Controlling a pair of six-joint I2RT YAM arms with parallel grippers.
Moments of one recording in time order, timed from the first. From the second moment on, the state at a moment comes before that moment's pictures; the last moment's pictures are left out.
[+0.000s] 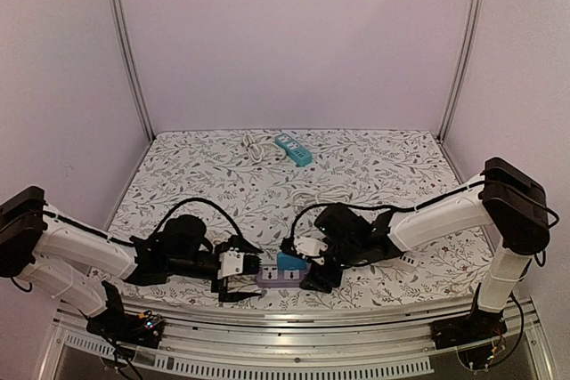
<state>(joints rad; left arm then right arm) -0.99 1.35 0.33 0.47 0.31 0.60 1.06 1.81 0.91 -0.08 -0.18 -0.18</state>
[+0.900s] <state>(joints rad) -0.62 1.46 0.97 -0.03 0.10 0.36 0.96 1.73 0.92 -0.11 -0.10 -0.03</state>
